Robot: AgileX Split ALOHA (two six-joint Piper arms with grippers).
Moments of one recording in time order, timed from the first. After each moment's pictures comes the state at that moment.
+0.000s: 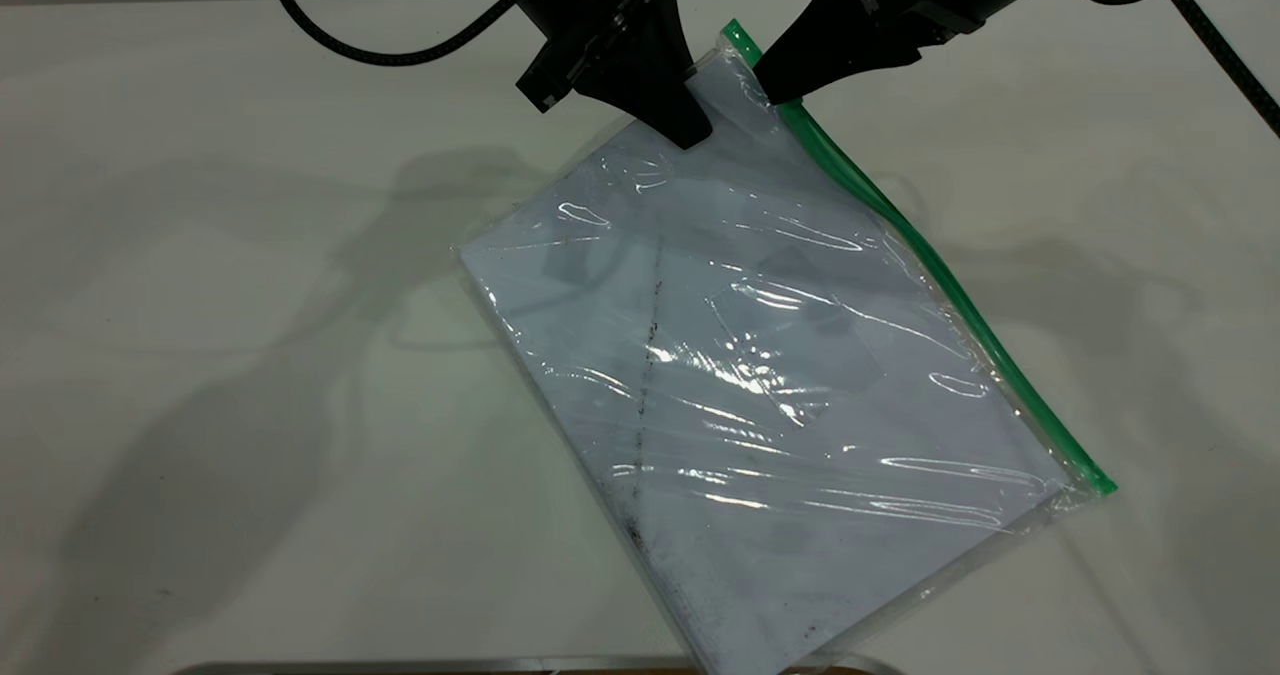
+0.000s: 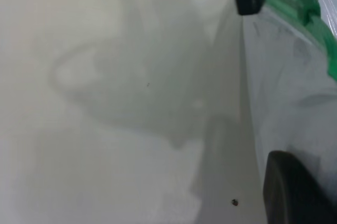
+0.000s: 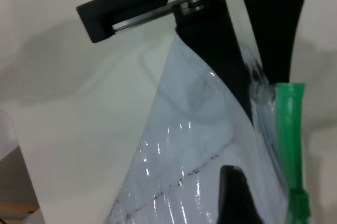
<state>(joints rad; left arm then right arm) -0.38 2.66 -2.14 -0.83 1.14 1.86 0.20 2.15 -1.23 1.25 0.75 -1.63</state>
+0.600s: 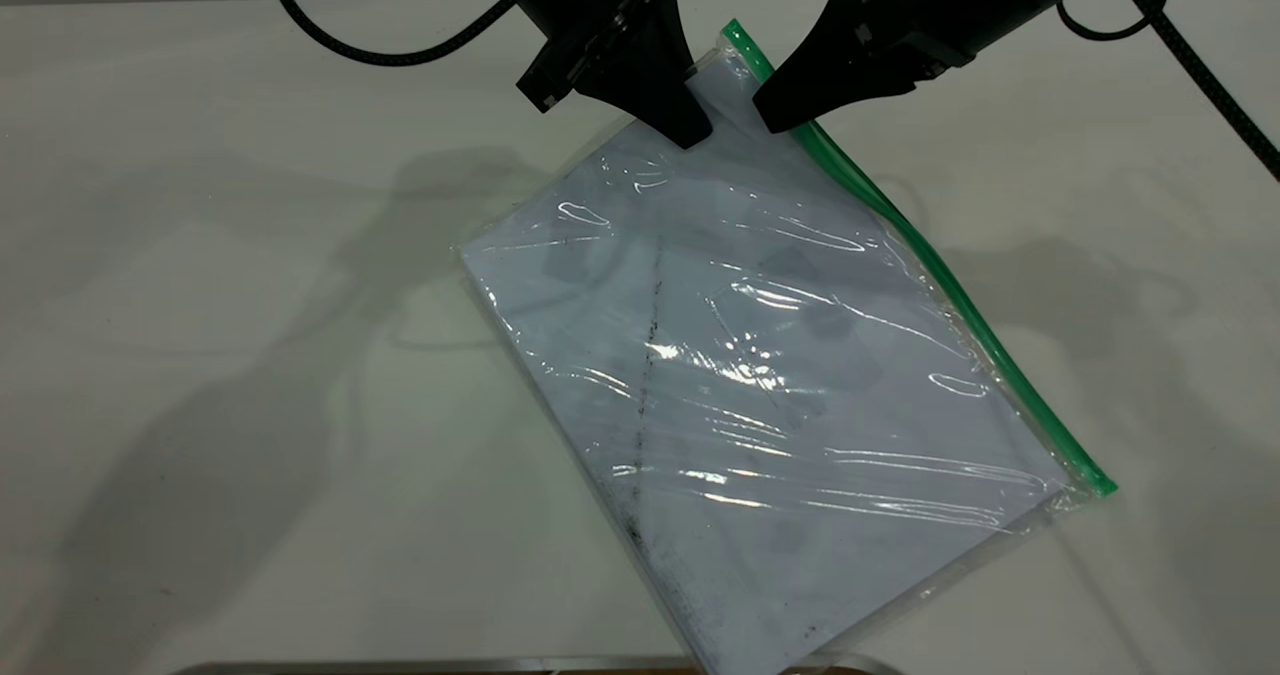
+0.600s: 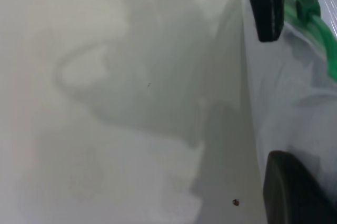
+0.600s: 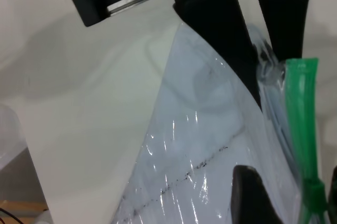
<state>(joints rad) -0.38 2.66 -2.14 -0.83 1.14 1.86 0.20 2.19 -1.23 1.27 0.76 -1.63</state>
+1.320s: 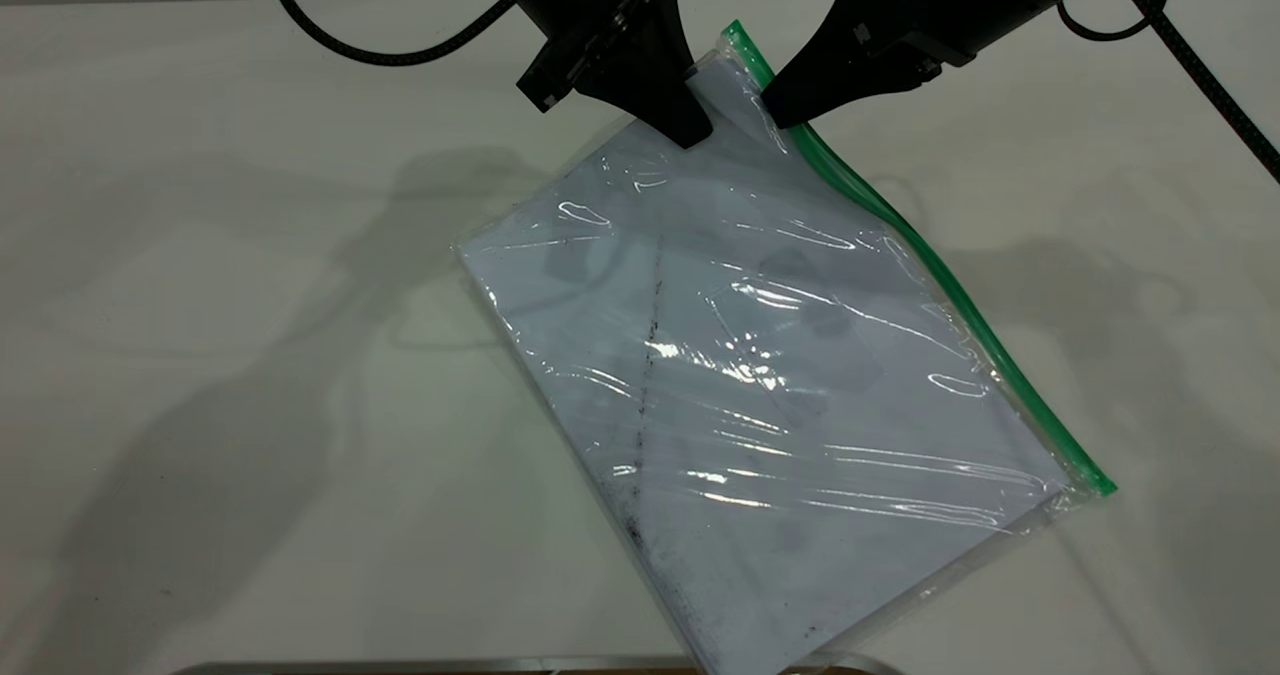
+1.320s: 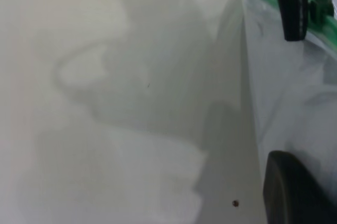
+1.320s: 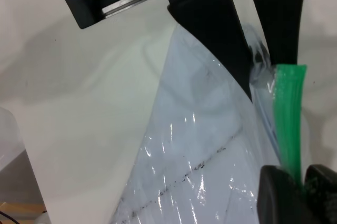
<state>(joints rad) -0.38 2.66 -2.14 -0.84 1.14 1.86 0.20 2.19 -1.23 1.28 0.76 -1.63</state>
